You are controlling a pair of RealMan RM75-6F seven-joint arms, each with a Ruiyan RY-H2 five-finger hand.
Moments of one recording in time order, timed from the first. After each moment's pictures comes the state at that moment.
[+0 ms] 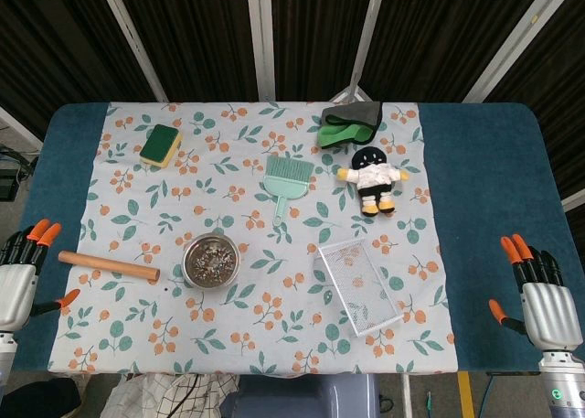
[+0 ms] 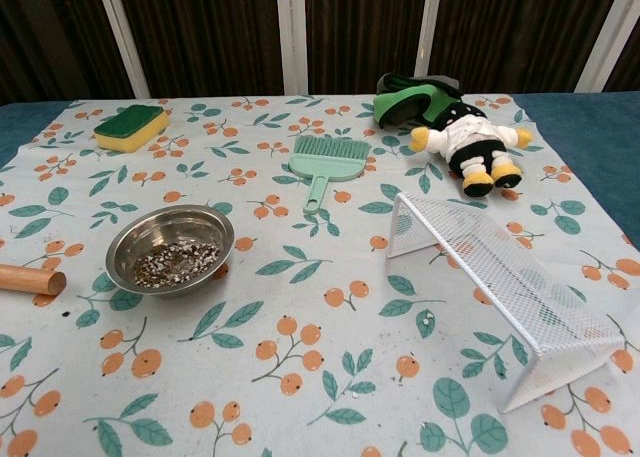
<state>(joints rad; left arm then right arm) -0.11 -1.14 -0.05 -1.65 1.45 1.47 0.09 0.07 -1.13 0.06 -1.63 -1.48 1.47 -0.06</state>
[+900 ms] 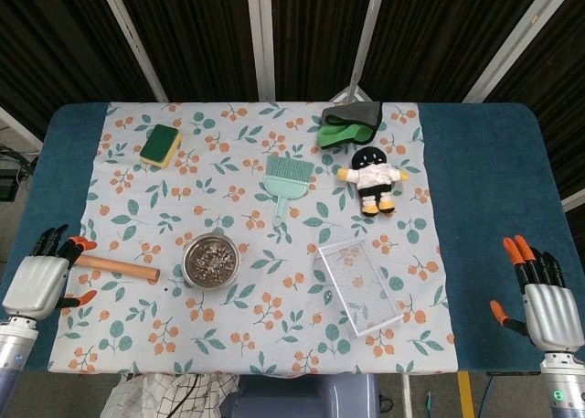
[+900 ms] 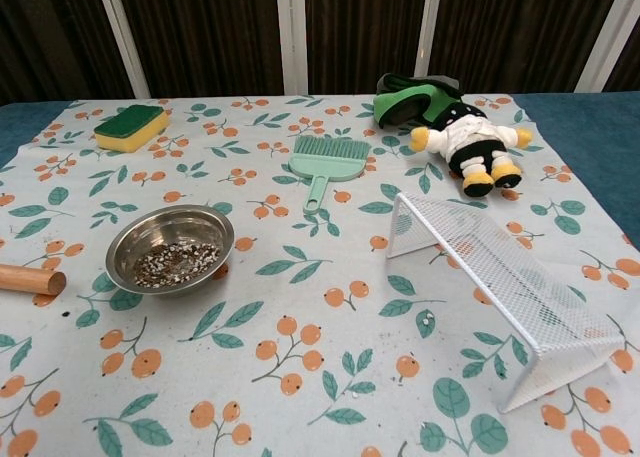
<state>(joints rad) -0.22 -1.12 -0.04 -1.66 1.42 1.26 0.23 0.07 -1.13 0.06 -1.63 -1.47 1.46 -0.05</state>
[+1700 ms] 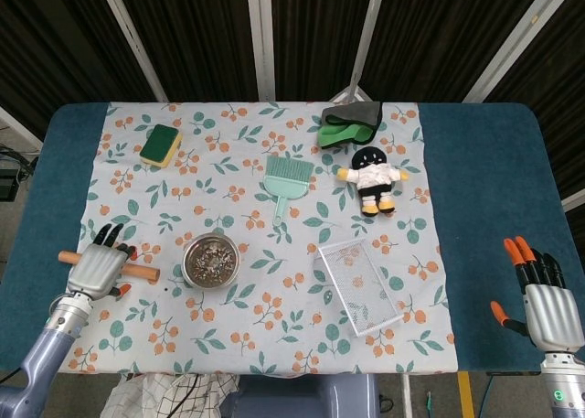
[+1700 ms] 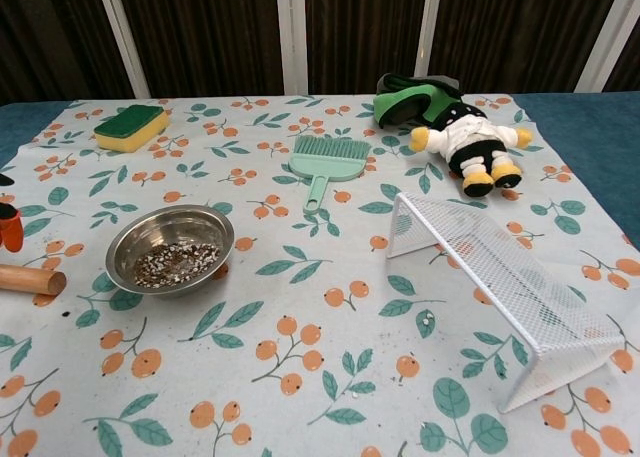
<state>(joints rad) -0.39 -1.32 -0.05 -1.50 1.29 1.04 0.51 0.06 -1.13 0.06 -1.63 -1.46 1.45 -0.04</state>
